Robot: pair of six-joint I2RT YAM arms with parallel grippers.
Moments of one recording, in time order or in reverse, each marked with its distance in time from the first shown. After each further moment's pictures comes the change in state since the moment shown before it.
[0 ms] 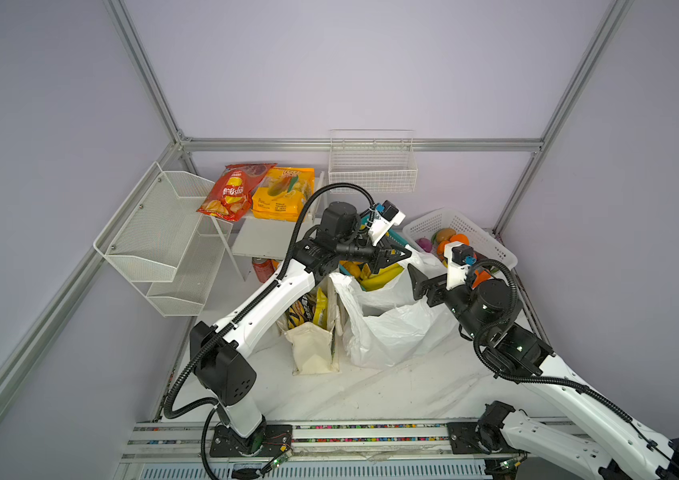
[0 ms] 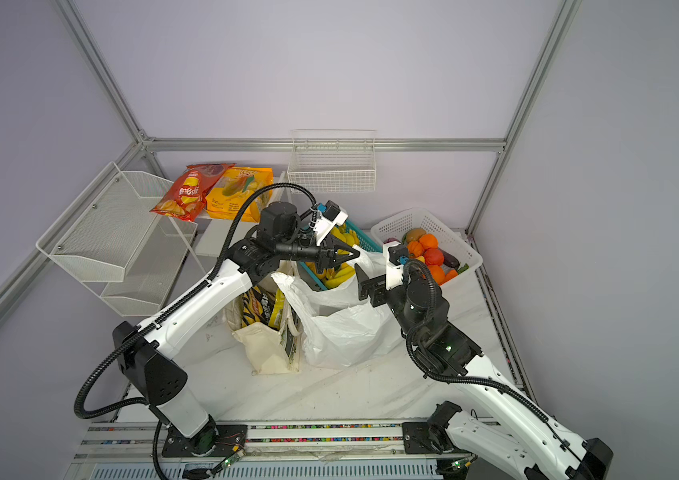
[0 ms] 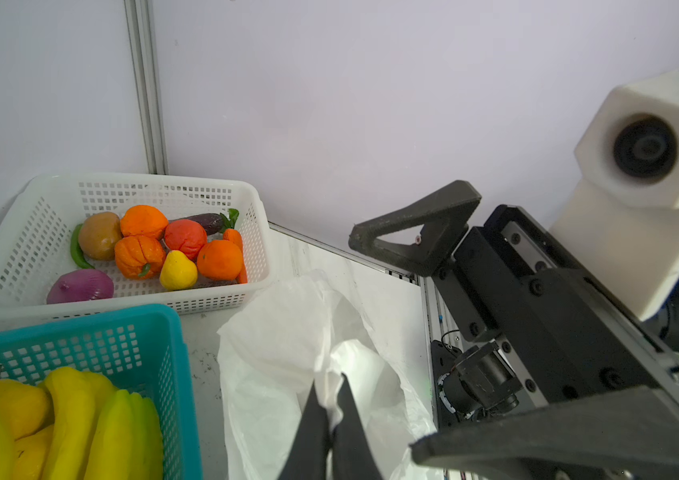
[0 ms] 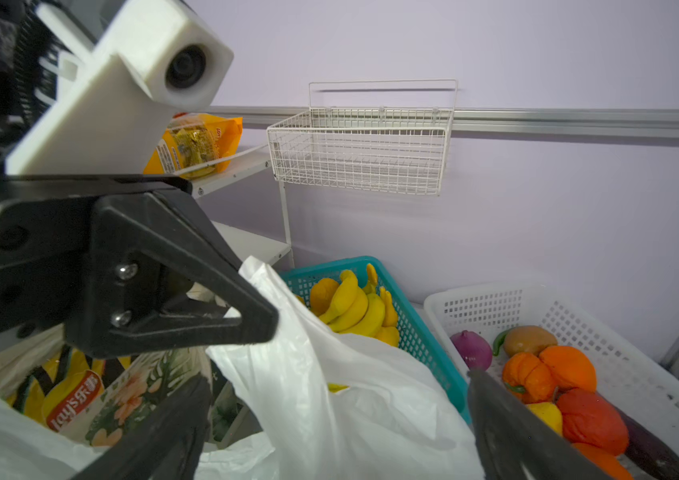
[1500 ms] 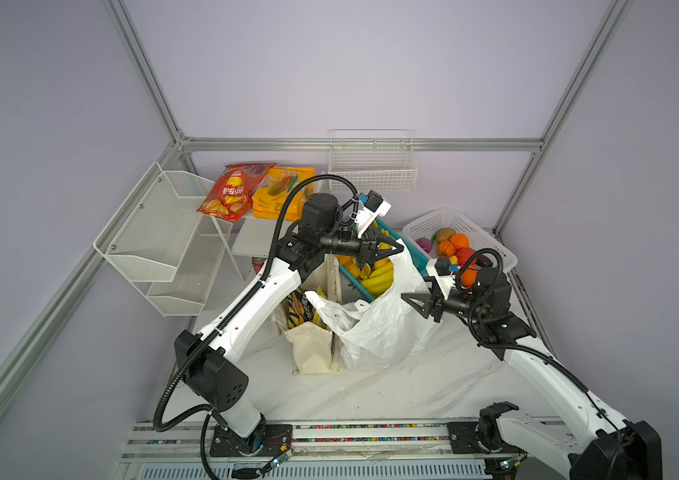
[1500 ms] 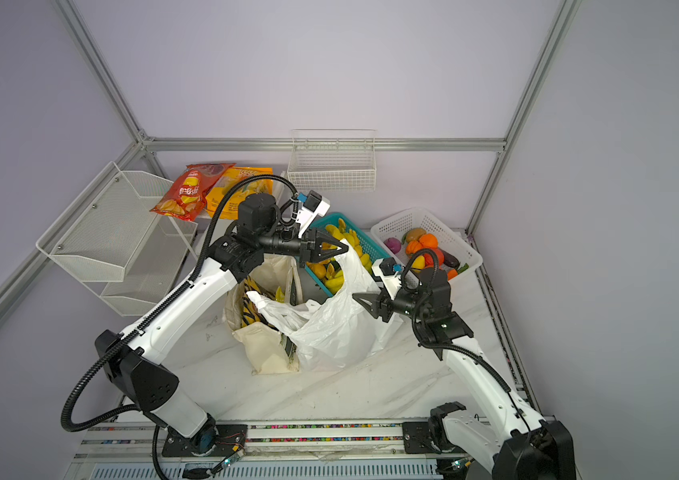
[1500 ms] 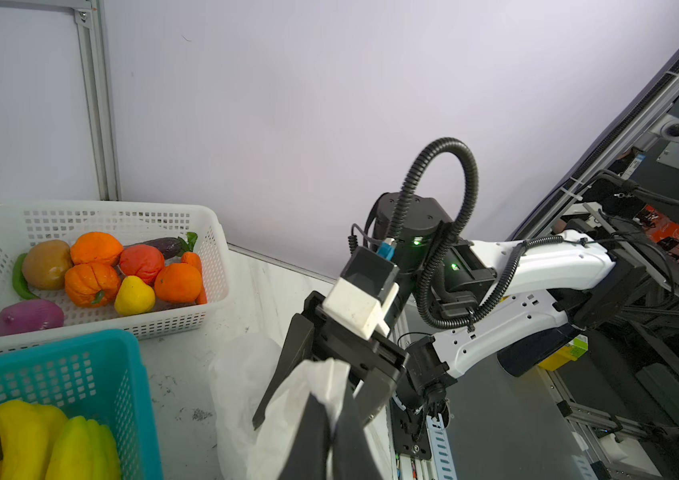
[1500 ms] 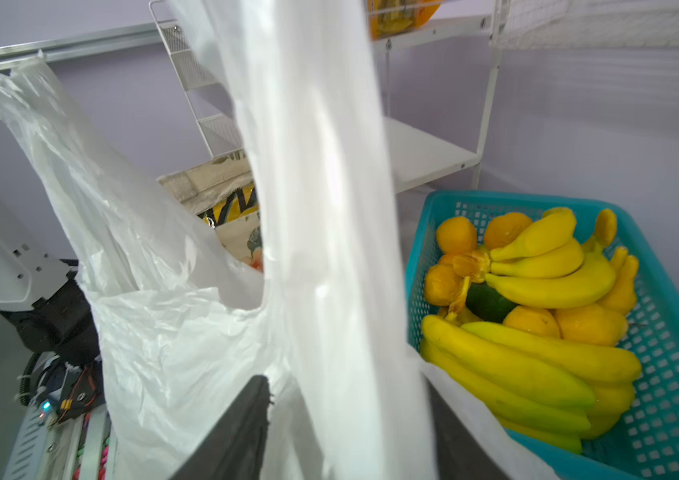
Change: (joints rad) left arm 0.071 -0.055 -0.003 0.068 0.194 -0.103; right arm -0.386 0.104 -0.180 0.142 -1.073 -0.042
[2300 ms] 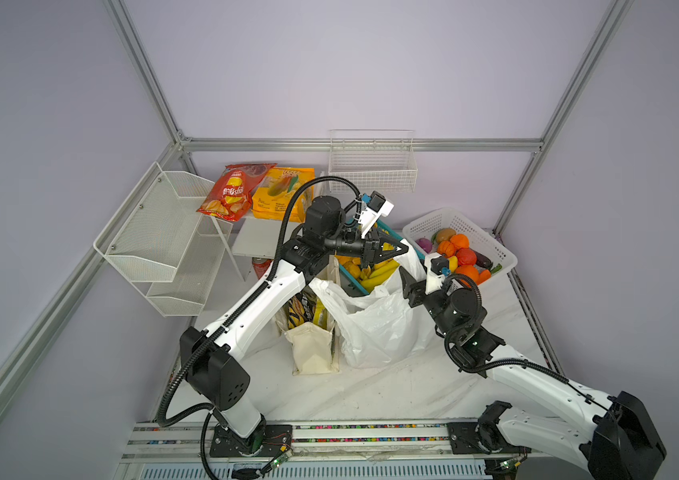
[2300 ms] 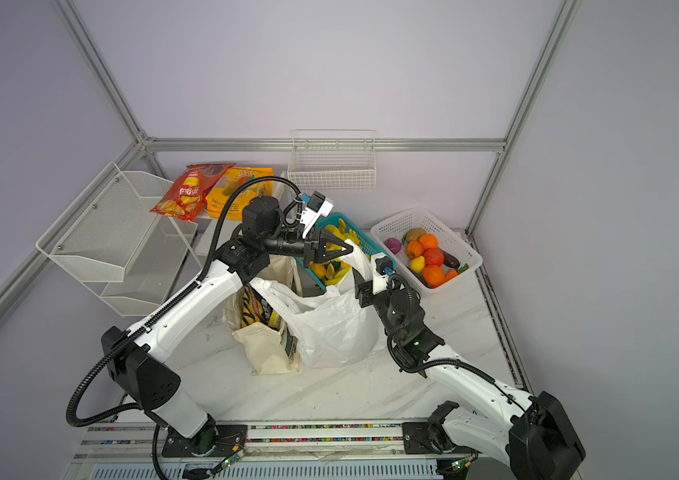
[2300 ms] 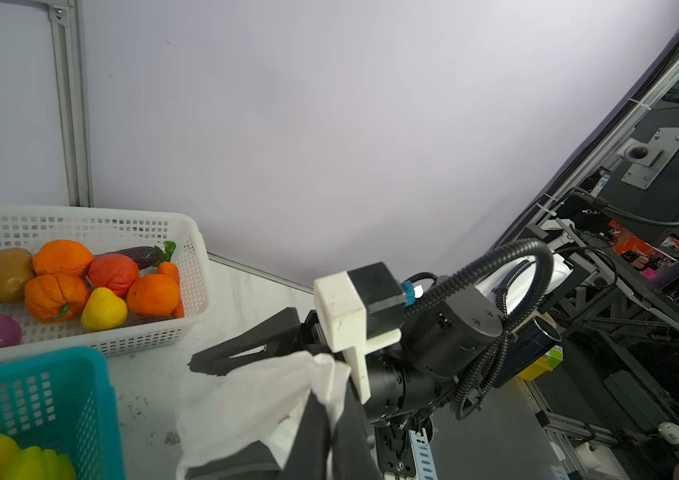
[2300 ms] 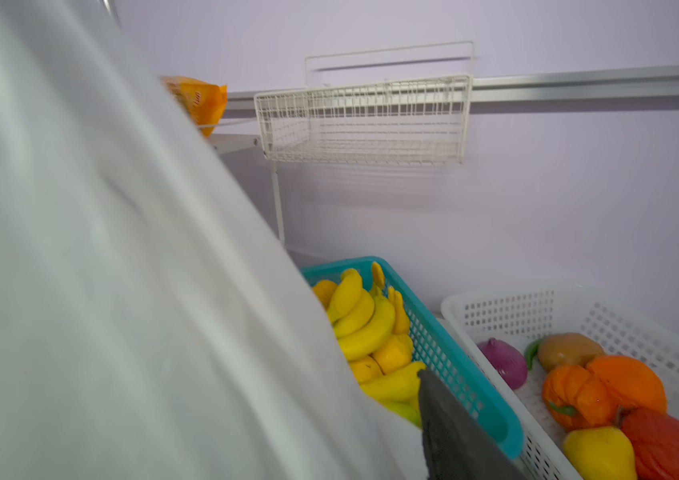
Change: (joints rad) left arm -0.014 0.009 -0.053 0.132 0.030 -0.126; right arm 0.343 0.087 -0.150 0.449 1.059 0.066
